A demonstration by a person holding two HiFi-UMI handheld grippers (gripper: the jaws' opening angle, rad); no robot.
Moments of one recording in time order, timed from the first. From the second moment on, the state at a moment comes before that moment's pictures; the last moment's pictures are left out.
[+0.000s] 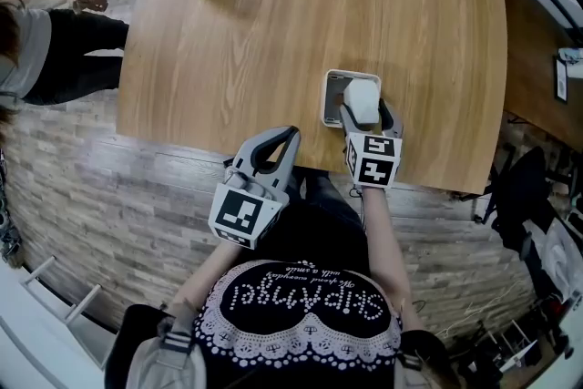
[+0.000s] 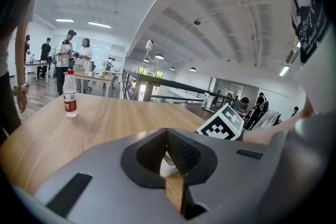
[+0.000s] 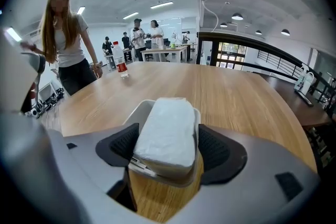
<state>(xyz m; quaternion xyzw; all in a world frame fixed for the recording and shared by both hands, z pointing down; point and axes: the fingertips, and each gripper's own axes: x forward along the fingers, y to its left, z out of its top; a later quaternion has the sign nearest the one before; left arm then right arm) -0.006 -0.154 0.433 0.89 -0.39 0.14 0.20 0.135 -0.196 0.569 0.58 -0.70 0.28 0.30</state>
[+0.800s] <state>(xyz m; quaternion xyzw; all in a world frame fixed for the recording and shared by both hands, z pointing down) -0.008 -0.159 0.436 0.89 -0.38 0.14 0.21 0.128 -0.197 0.583 0.57 -0.70 0.25 0.36</state>
